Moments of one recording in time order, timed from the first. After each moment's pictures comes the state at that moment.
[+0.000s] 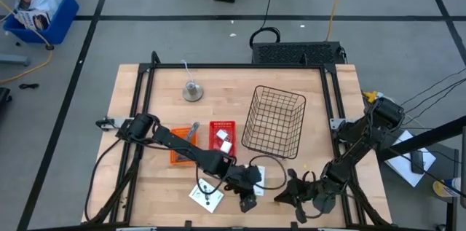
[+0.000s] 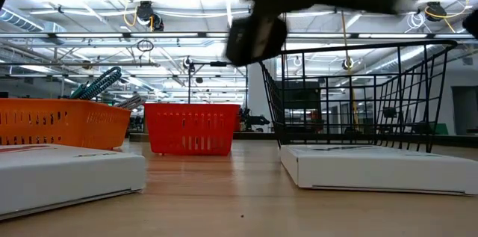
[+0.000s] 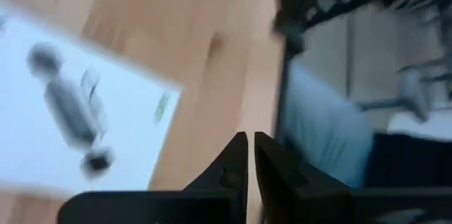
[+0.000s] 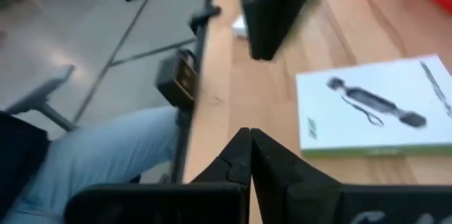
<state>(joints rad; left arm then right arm) -0.39 2.16 1.66 -0.26 0.18 -0.83 0.95 1.60 0.66 0.37 0.60 0.80</state>
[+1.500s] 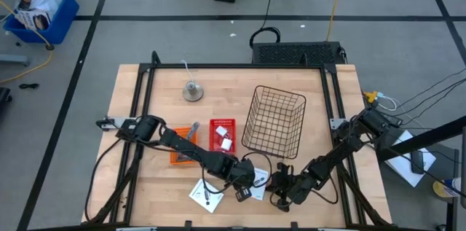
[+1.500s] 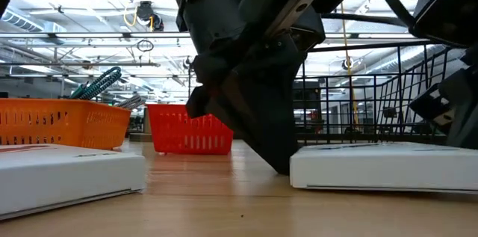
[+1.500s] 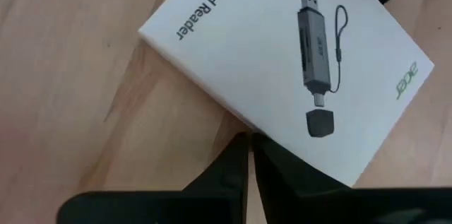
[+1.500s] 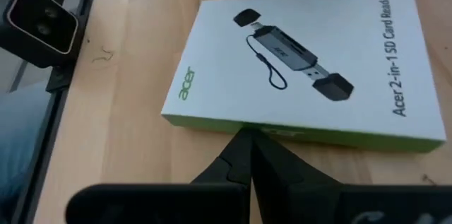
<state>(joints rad) -0.37 2.24 1.62 -0.46 -0.01 -0.79 0.73 1.80 0.68 0.35 0.44 0.80</state>
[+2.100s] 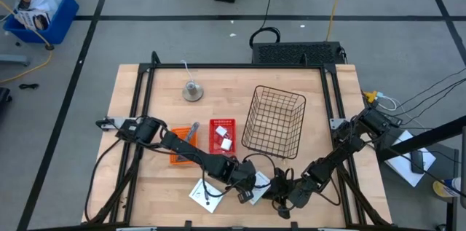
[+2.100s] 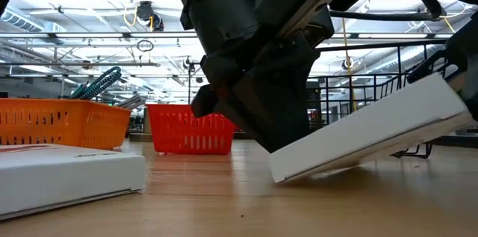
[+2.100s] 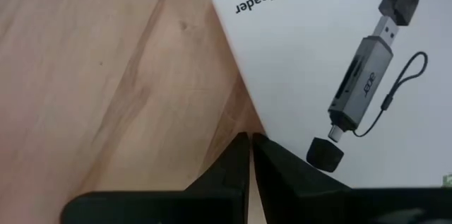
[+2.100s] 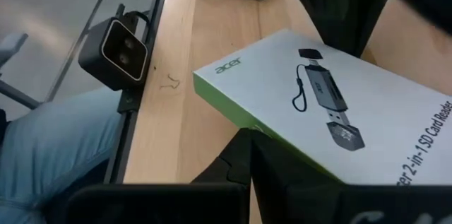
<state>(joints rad) -0.41 2.24 1.65 -0.45 -0.06 -0.81 0.74 1.80 0.73 0.37 0.45 0.72</state>
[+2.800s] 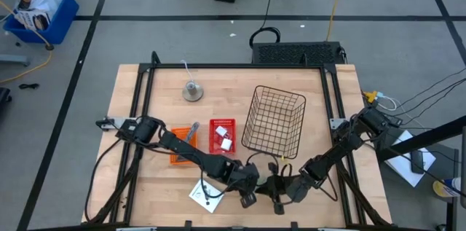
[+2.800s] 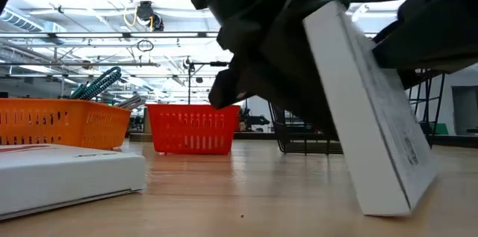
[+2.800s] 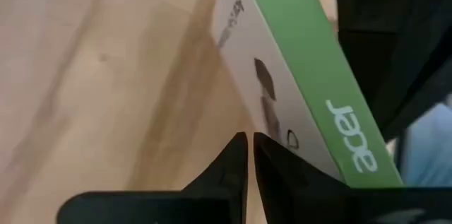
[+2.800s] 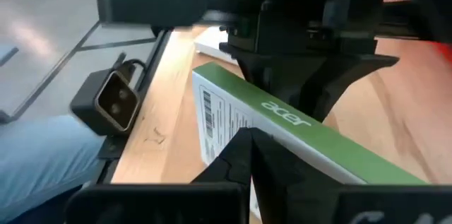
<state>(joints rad) -0.41 2.23 1.66 -0.34 0.00 -0.81 0.70 1.80 0.73 0.50 0.51 0.49</state>
